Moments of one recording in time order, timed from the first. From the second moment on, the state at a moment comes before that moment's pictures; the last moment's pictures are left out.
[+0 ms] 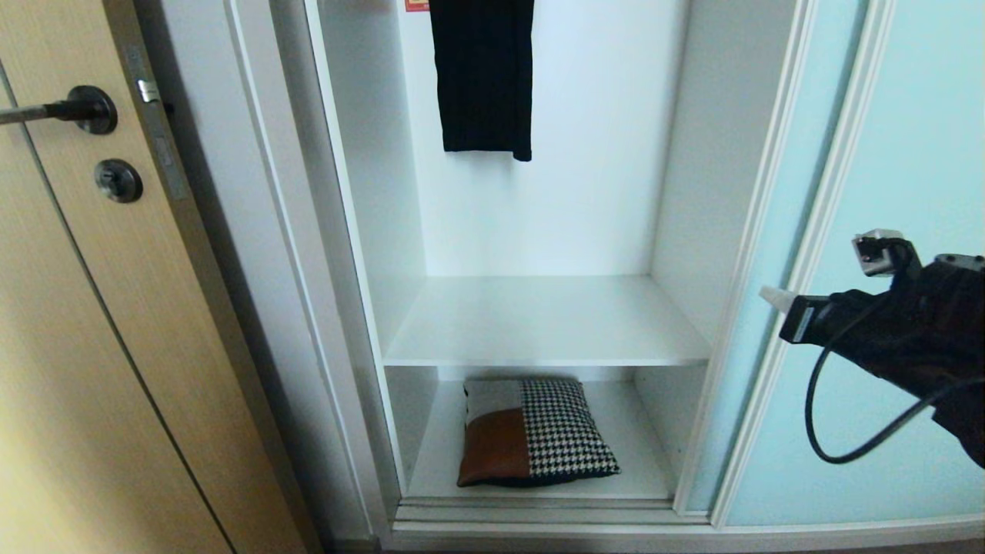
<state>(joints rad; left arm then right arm) 0.00 0.00 0.00 0.00 0.00 0.00 -0.03 1.76 -0.64 -1.08 0.25 0.14</state>
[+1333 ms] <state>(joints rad) 0.00 0.00 0.00 0.00 0.00 0.00 0.02 0.22 -0.23 0.13 0.10 0.04</state>
